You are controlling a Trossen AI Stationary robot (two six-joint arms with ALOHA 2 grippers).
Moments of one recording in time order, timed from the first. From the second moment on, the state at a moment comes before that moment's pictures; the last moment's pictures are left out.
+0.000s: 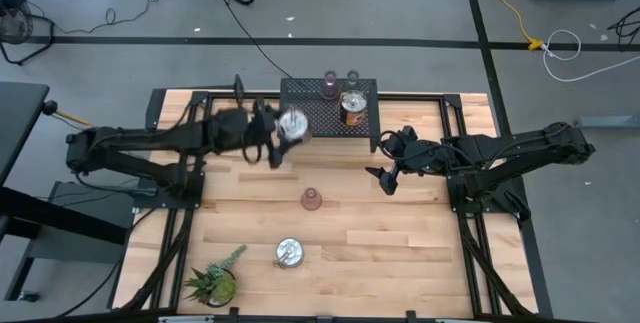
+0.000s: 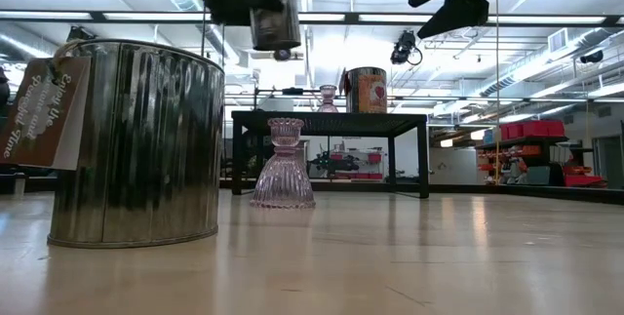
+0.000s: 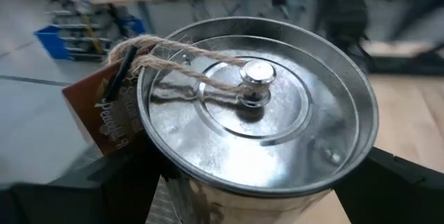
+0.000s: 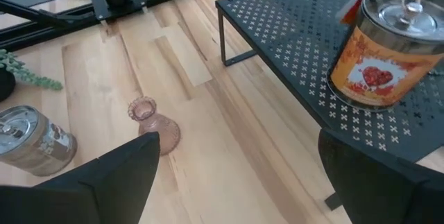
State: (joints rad) left arm 0.16 1.11 0.84 0.01 -0.24 0.08; right arm 0.14 1.10 0.97 -0.53 0.43 0.40
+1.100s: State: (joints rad) left arm 0.39 1.63 1.11 0.09 -0.12 -0.01; right arm 0.14 1.10 0.97 -0.50 0.43 0.29
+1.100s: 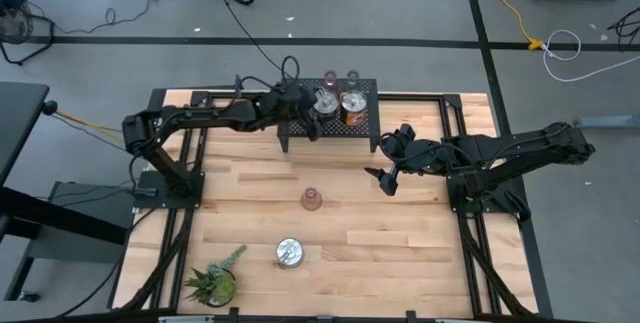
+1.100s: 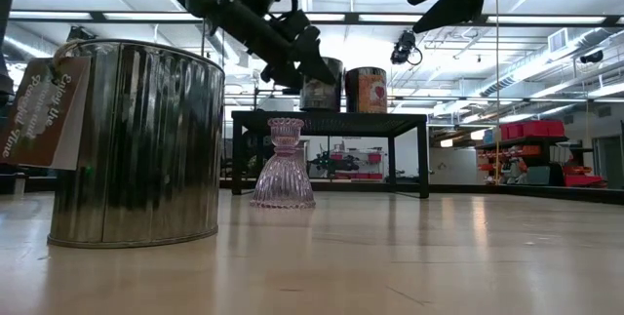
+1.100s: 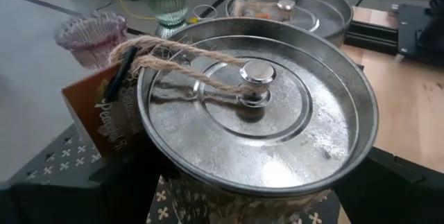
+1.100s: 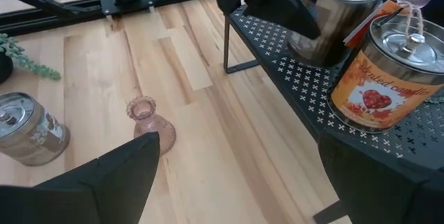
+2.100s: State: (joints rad) left arm 0.40 1.64 1.12 0.08 -0.08 -0.07; right arm 0.14 1.10 0.97 -0.50 0.43 0.29
